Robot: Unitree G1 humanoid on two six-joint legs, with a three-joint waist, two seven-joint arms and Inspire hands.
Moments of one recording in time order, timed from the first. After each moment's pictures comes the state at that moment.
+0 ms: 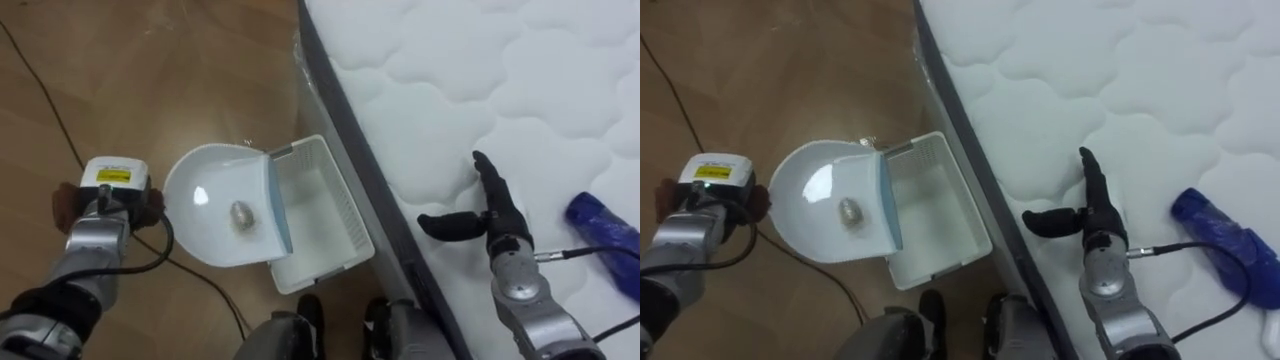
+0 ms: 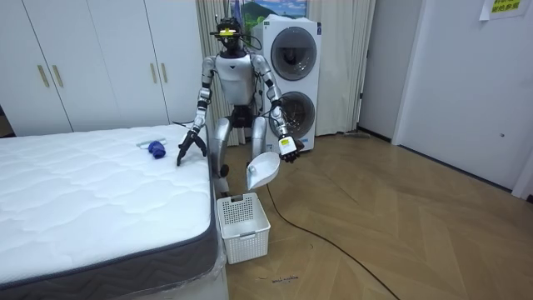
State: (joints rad) left arm -0.47 0.51 -0.40 0.90 1.14 0.24 -0.03; right arm -0.18 -0.34 0.22 0.62 0.03 -0.04 -0.33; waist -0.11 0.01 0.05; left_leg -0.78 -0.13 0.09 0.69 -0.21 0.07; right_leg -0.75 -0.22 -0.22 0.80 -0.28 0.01
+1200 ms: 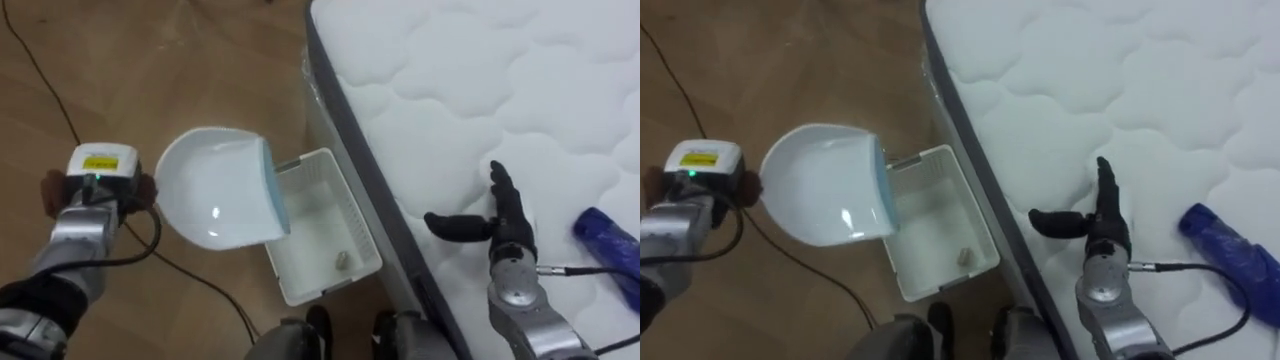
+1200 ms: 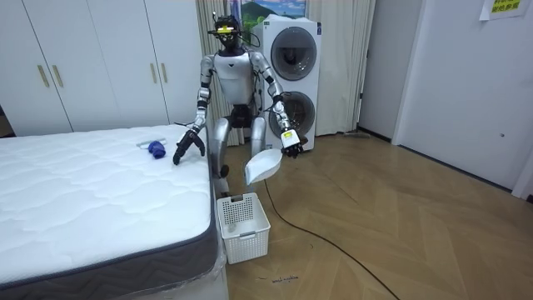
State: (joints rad) left arm -0.48 0.56 -0.36 0.85 0.95 0.18 0.10; right arm -0.13 -0.35 0.26 0.59 0.20 -0.09 -0.47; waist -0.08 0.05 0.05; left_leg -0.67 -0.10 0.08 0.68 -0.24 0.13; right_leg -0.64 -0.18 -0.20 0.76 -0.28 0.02
